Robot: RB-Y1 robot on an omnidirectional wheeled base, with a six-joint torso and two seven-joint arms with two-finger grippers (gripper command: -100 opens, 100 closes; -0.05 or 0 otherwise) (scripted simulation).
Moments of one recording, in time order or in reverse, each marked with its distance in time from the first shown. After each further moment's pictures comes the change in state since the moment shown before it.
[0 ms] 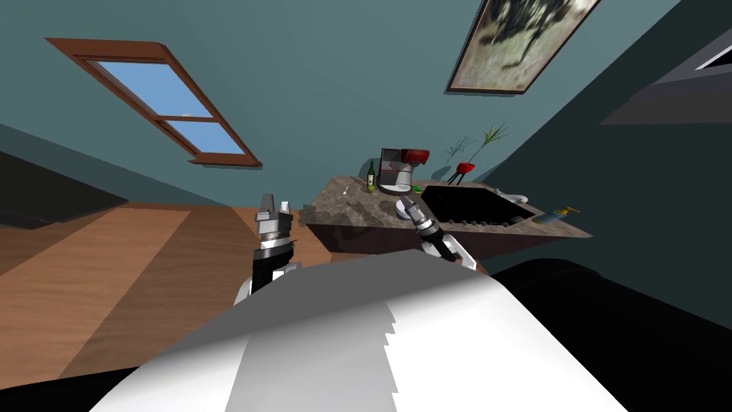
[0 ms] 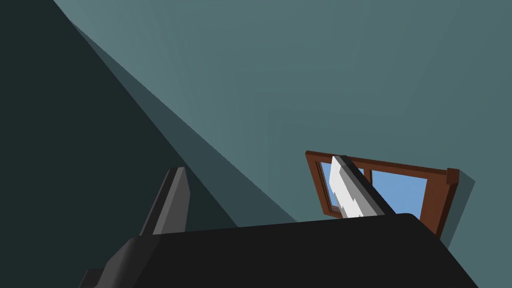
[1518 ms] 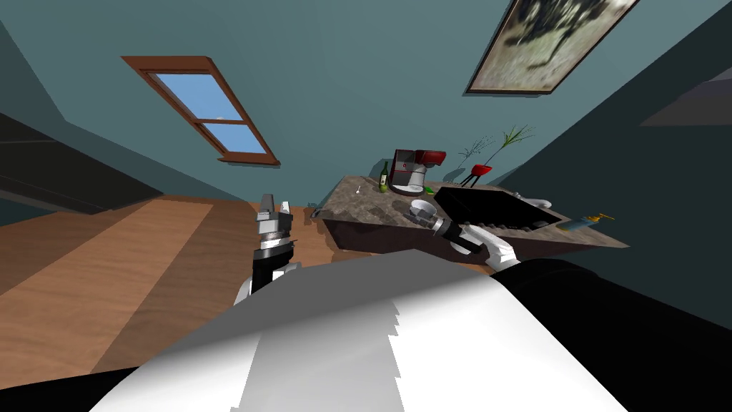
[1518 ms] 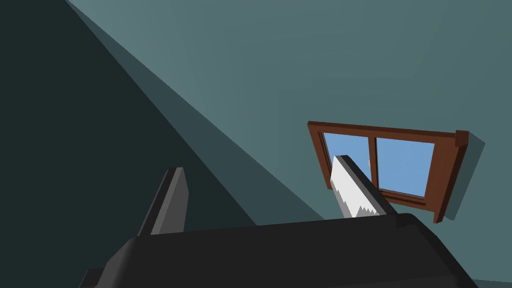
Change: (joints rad) left arm 0.000 0.000 0.000 0.000 0.000 0.000 0.000; right arm 0.037 -0.483 -0.065 0.296 0.201 -0.056 0.055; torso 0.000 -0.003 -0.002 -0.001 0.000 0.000
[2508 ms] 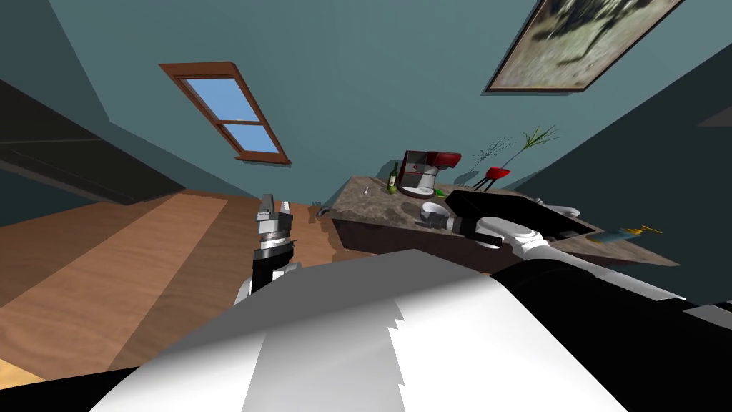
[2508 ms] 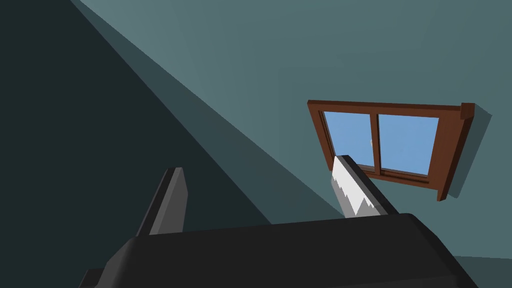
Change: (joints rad) left arm 0.000 0.000 0.000 0.000 0.000 0.000 0.000; right arm 0.045 -0.286 -0.002 0.194 0.140 -0.034 0.047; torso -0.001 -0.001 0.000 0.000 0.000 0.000
